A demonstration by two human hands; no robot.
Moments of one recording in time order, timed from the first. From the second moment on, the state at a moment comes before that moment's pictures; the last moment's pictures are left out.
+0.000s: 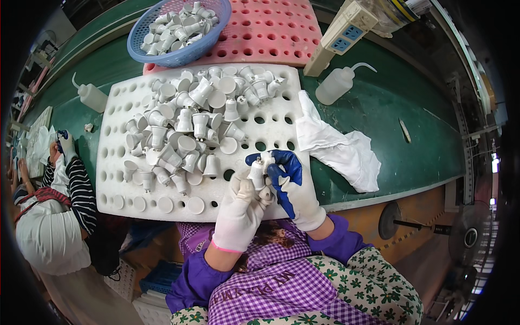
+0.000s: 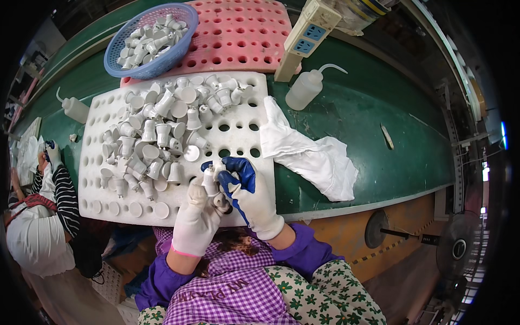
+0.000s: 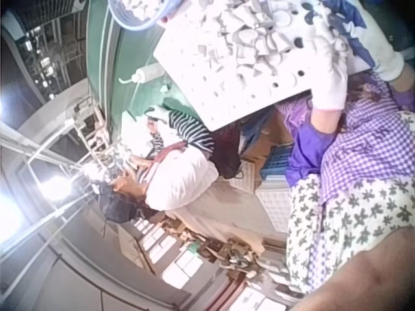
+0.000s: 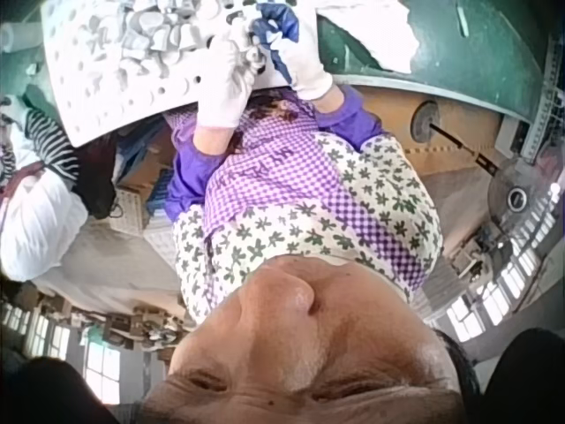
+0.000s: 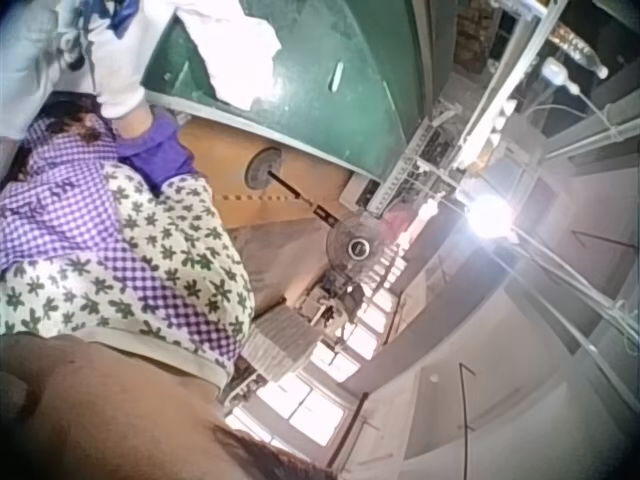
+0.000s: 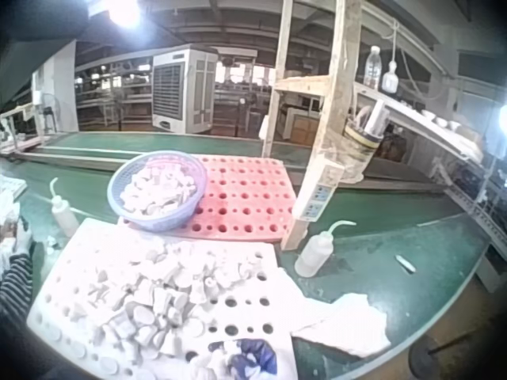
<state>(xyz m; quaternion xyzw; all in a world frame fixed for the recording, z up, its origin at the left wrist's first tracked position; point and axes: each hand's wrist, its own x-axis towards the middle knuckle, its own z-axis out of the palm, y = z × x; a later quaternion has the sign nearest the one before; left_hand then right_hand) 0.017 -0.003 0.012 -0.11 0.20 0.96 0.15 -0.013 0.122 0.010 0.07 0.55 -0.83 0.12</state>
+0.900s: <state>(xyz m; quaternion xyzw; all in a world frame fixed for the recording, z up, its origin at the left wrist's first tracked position) 0.017 -0.011 0.012 -0.04 0.11 0.97 0.21 -0.014 0.122 0.025 0.03 0.48 -0.87 0.09</state>
